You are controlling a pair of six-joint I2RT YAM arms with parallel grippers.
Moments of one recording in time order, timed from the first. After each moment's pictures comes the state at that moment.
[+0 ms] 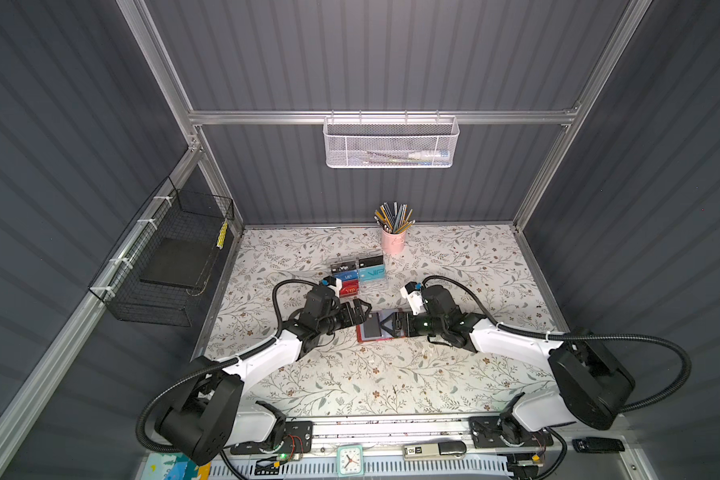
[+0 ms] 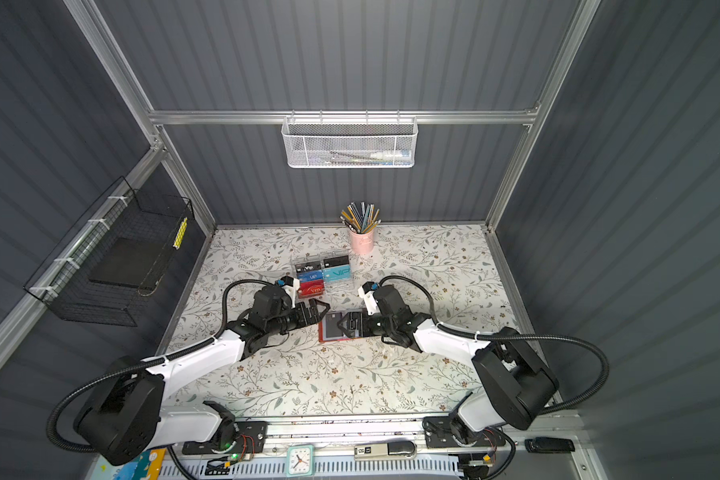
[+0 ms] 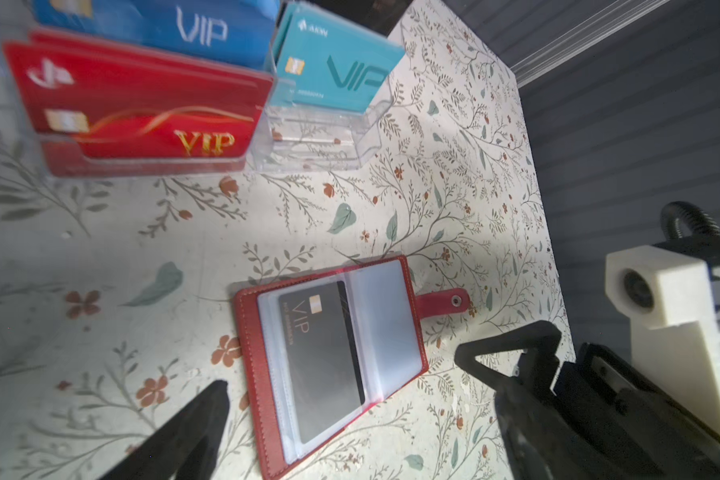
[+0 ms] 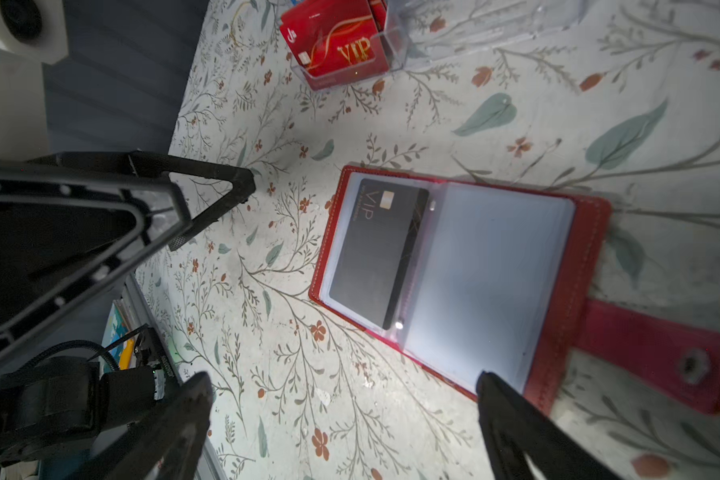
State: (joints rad) left arm -0.56 1.35 0.59 0.14 0.26 -0.77; right arm 0.70 1.49 0.69 0.09 -0.37 0.60
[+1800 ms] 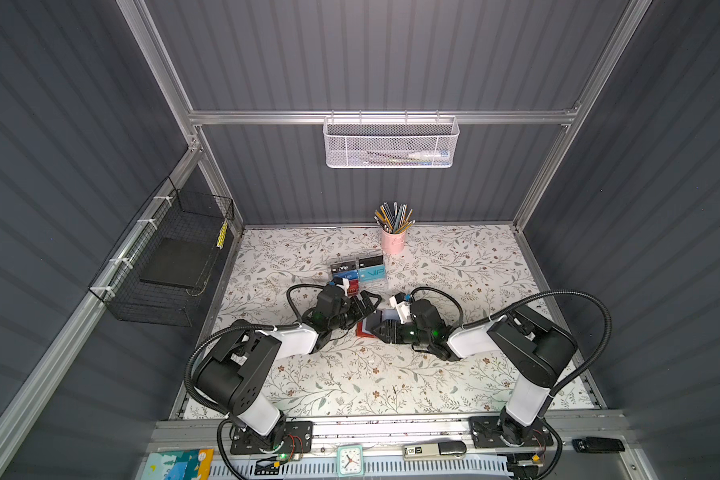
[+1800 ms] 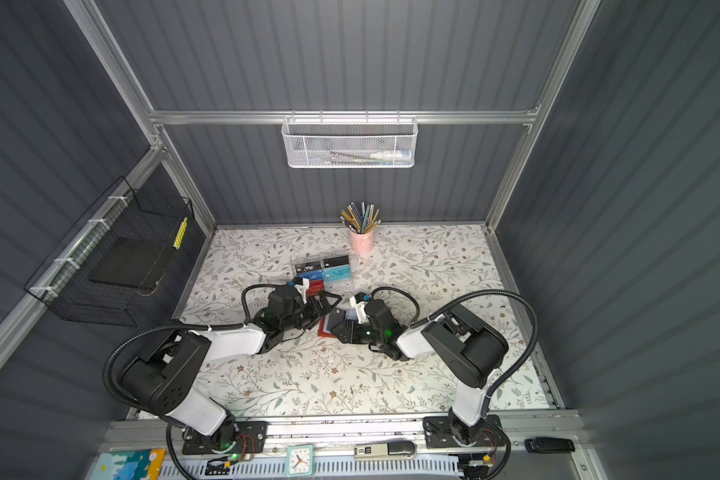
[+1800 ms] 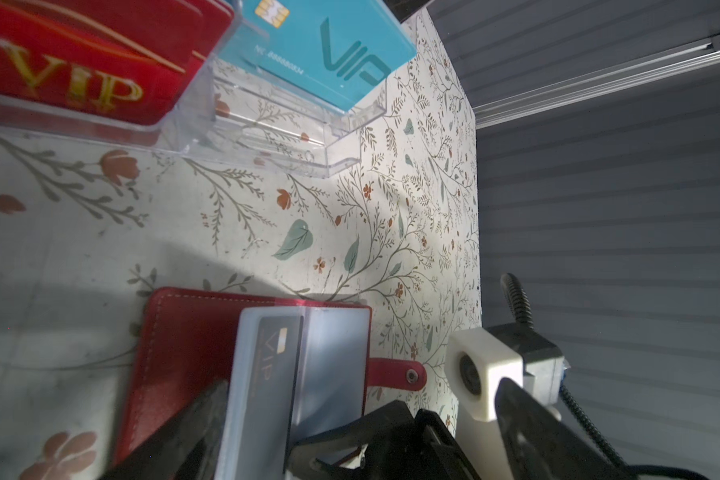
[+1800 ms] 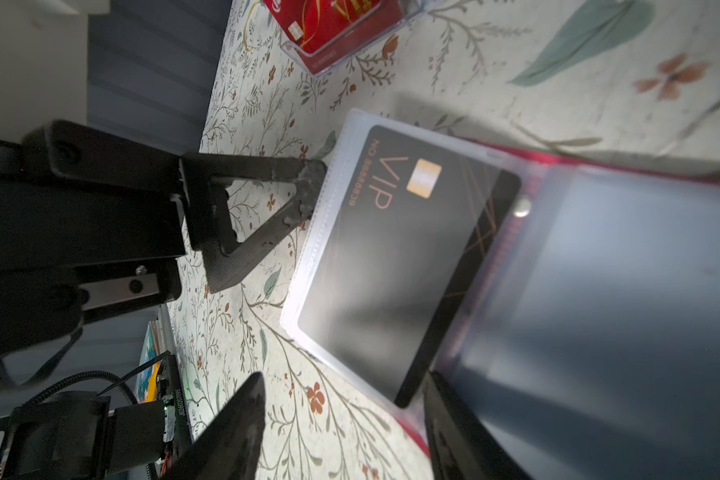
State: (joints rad) left arm -0.57 1.60 0.62 0.48 0.33 -1.04; right arm 0.73 1.79 0.60 0.63 -0.41 0.78
